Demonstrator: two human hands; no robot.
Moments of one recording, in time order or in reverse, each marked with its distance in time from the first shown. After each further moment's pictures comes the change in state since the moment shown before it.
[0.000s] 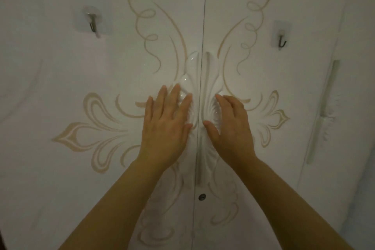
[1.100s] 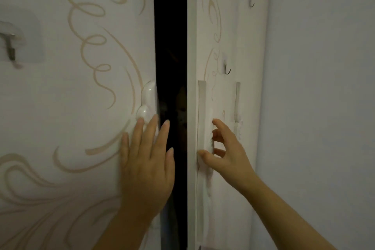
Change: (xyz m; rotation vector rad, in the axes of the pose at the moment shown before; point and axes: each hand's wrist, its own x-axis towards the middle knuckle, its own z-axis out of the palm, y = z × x) left_hand 0.005 0.006 0.009 -0.629 0.255 0.087; right_hand -0.021 -0.006 -0.060 0.159 -0.042 0.415
